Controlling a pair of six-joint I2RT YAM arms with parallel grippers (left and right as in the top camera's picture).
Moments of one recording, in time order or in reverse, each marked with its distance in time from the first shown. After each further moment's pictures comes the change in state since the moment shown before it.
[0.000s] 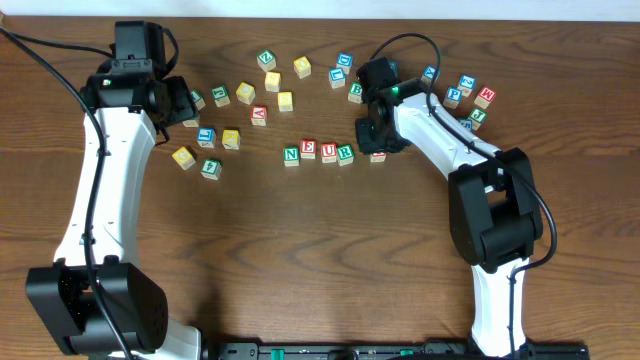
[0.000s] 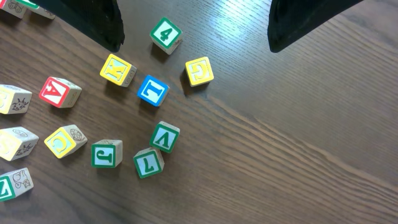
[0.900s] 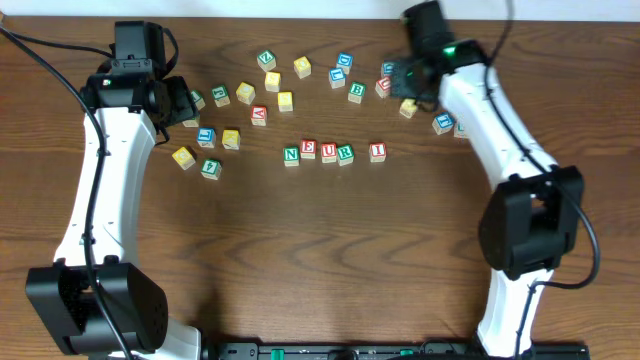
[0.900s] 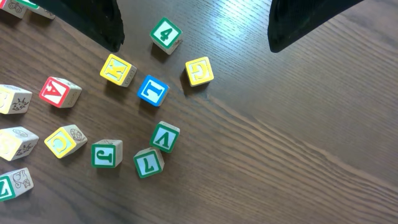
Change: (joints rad) left arm 0.000 0.000 0.000 0.000 0.000 0.000; right arm -0.145 -0.095 0.202 -0.023 0.070 0.160
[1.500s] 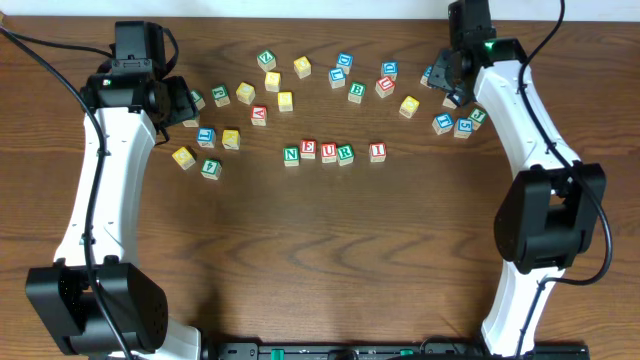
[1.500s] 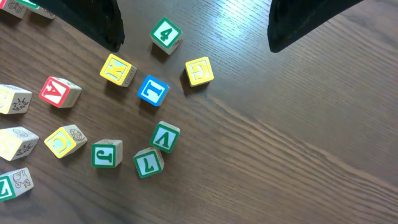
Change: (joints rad) left arm 0.000 0.000 0.000 0.000 0.000 0.000; right arm -0.133 0.008 -0.027 0.049 0.098 0.052
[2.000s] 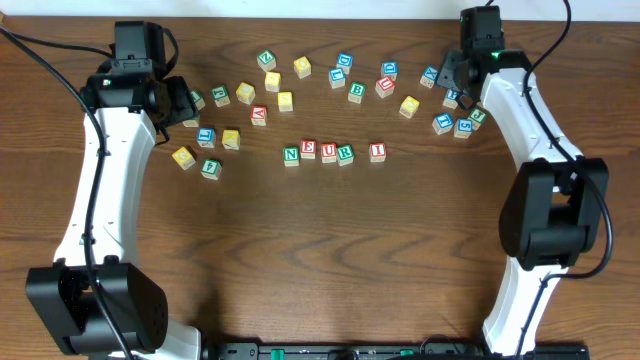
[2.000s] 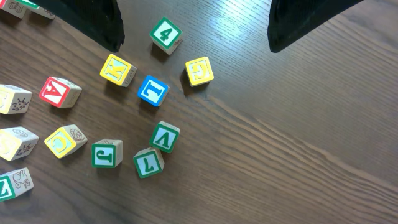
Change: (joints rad) left arm 0.000 0.000 0.000 0.000 0.000 0.000; right arm -0.043 0.017 -0.087 0.176 -0.011 -0.067
